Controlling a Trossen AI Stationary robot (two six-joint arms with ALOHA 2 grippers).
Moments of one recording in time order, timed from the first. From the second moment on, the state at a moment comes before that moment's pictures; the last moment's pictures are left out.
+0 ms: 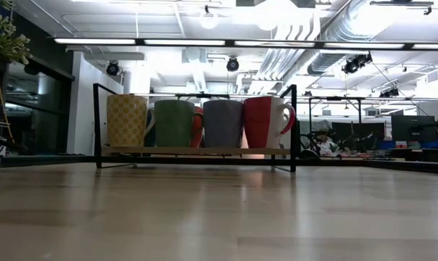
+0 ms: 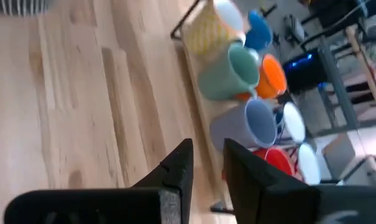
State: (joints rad) left arm -0.80 1.65 1.29 -0.73 -0.32 -0.59; right arm 0.52 2.06 2.13 -1.40 0.91 0.46
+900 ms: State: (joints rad) left arm -0.80 1.65 1.29 -0.73 -0.32 -0.59; right arm 0.25 1.19 0.51 0.13 0.15 0.27
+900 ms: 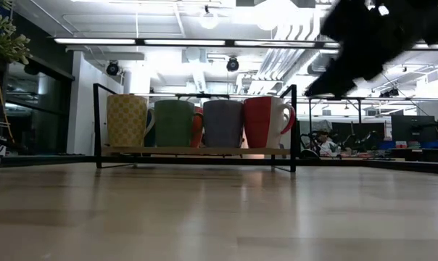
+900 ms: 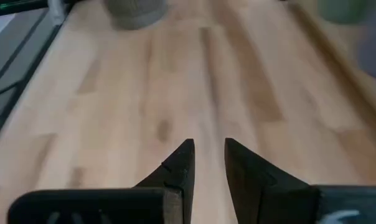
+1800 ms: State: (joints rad) left arm -0.80 1.65 1.29 -0.73 -0.32 -0.59; right arm 0.12 0.24 0.01 0.19 -0.08 0.05
